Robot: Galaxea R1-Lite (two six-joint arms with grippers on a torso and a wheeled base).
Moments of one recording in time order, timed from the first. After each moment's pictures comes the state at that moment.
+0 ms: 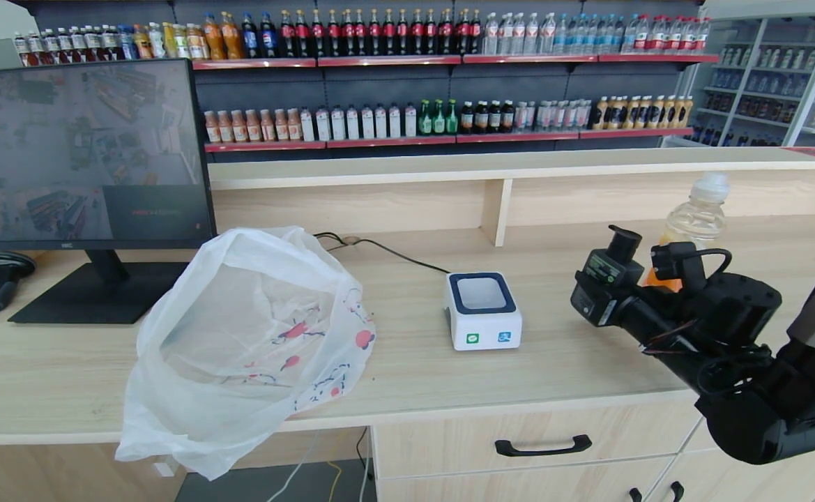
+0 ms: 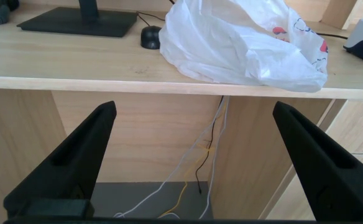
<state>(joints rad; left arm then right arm) 0.00 0.00 0.00 0.00 0.00 0.00 0.15 2.08 -0.57 -1.57 0.08 0.08</state>
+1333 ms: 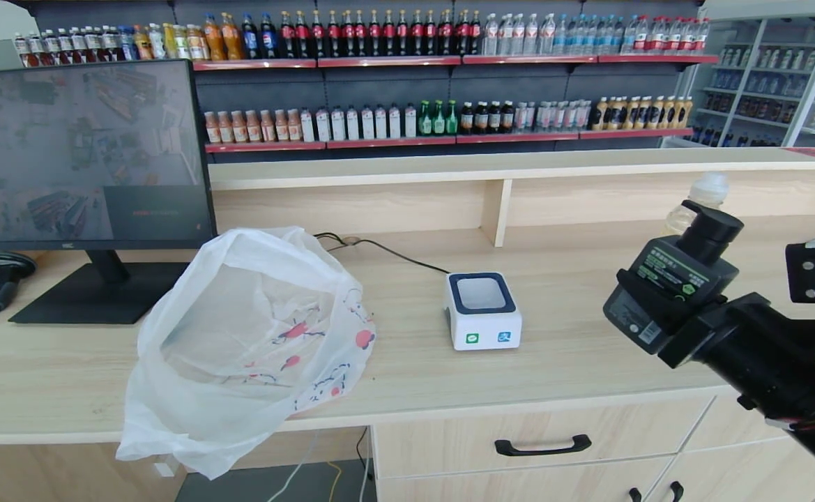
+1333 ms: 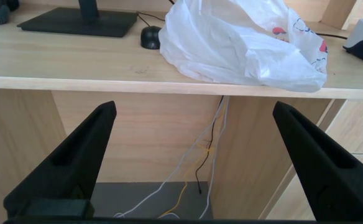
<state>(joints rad) 0.00 0.00 0.00 0.00 0.00 0.00 0.33 1.58 -0.20 -1.57 0.09 0.07</state>
